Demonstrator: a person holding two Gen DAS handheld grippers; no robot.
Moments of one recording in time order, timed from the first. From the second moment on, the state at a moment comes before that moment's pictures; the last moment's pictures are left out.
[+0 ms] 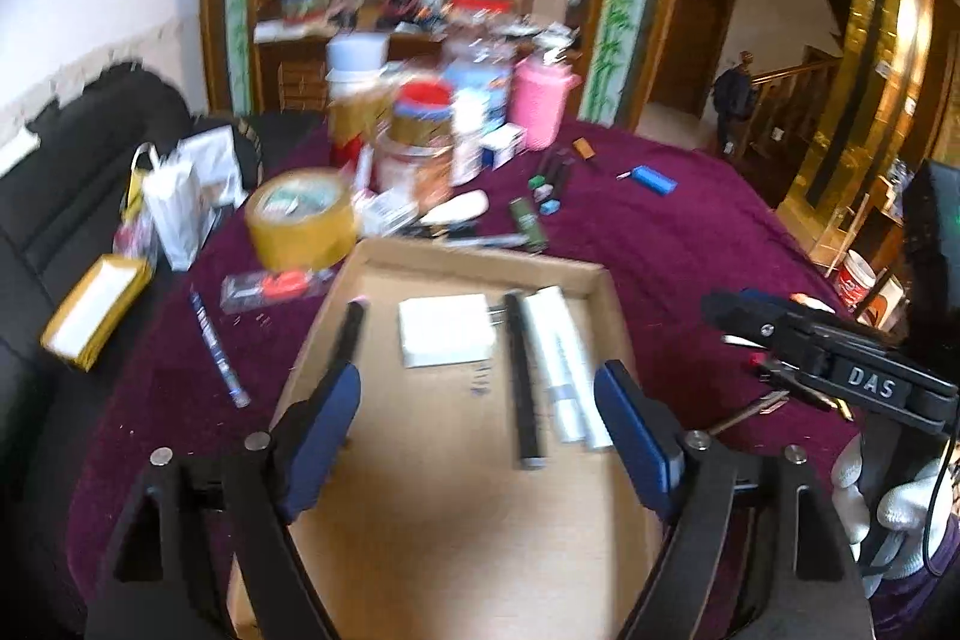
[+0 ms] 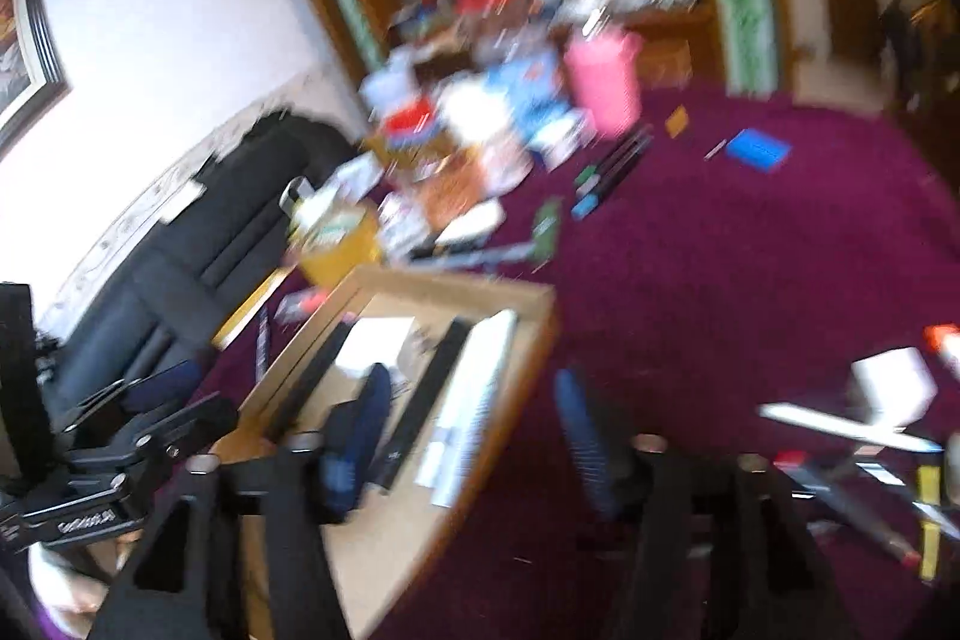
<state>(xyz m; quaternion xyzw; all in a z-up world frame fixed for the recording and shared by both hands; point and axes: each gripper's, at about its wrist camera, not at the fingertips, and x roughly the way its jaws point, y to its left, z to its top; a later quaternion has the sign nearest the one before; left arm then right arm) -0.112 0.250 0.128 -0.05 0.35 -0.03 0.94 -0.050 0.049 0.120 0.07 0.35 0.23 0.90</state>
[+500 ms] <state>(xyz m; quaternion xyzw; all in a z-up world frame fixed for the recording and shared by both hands) -0.155 0.104 0.141 0.04 0.31 -0.02 0.95 -0.119 -0.103 0.097 0.14 0.31 0.11 0.93</state>
